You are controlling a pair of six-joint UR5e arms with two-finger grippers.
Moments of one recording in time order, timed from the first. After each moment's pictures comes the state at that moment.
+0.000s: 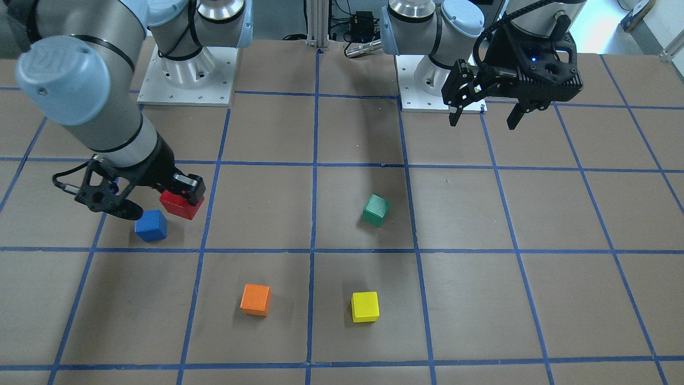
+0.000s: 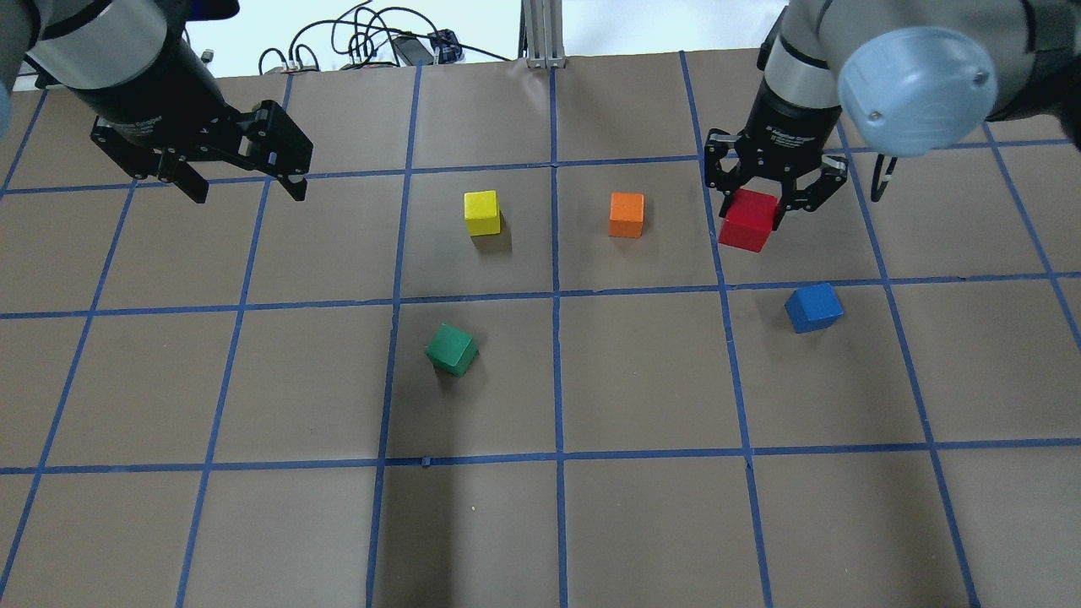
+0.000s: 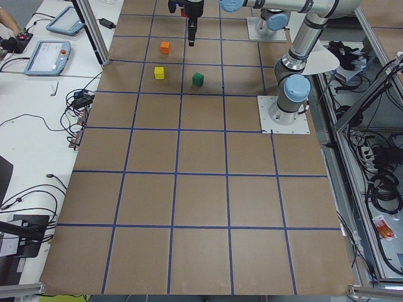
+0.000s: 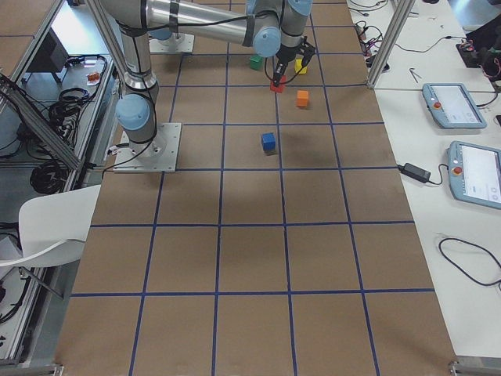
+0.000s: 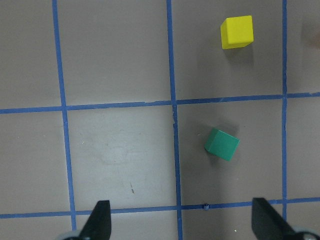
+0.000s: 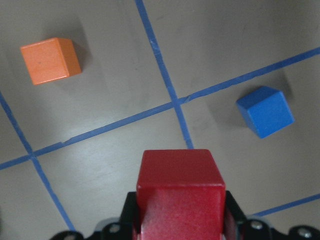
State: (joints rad) left arm -1.53 -1.51 -1.54 -1.60 1.56 0.08; right arm 1.53 -1.38 1.59 -1.66 -1.53 0.26
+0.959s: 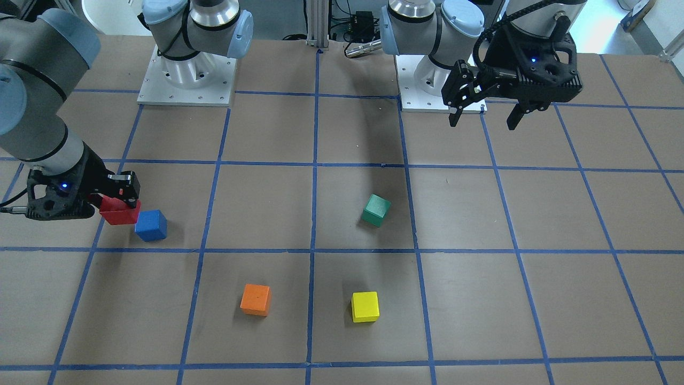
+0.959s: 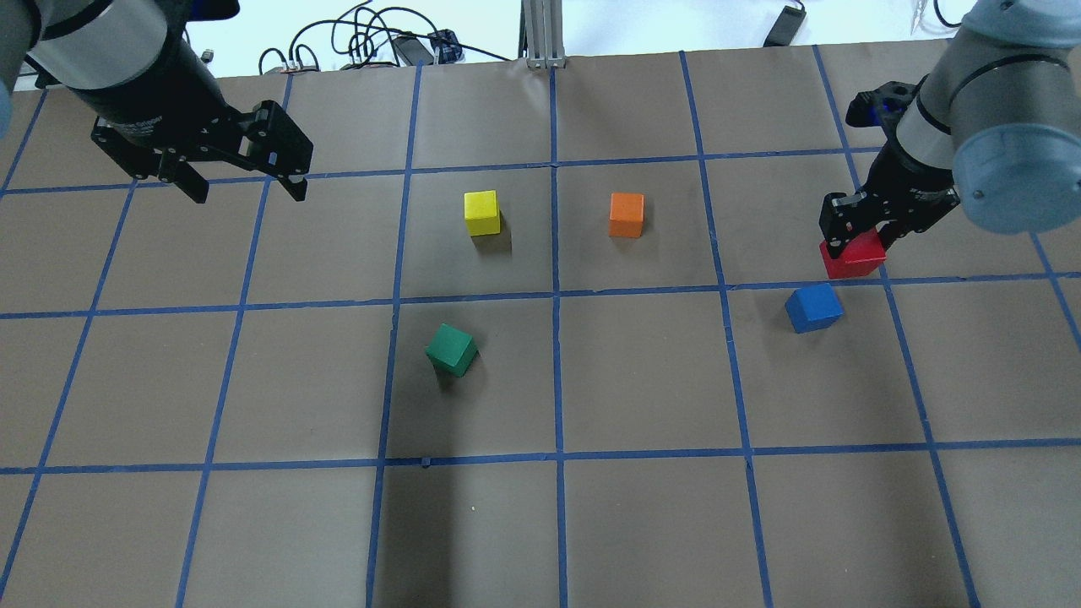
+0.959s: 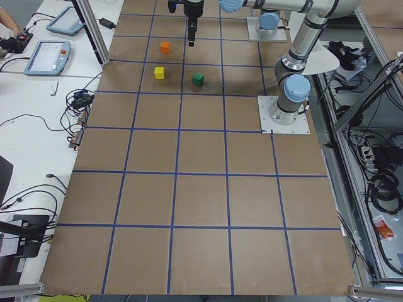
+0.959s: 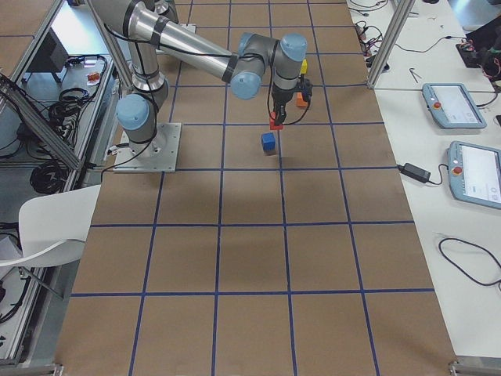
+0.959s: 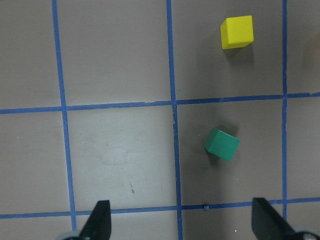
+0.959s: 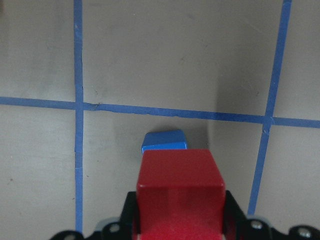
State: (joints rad) left arm -1.53 -1.52 -1.54 -1.60 1.56 0.08; right arm 1.32 -1.43 1.84 -1.93 -1.57 -0.36
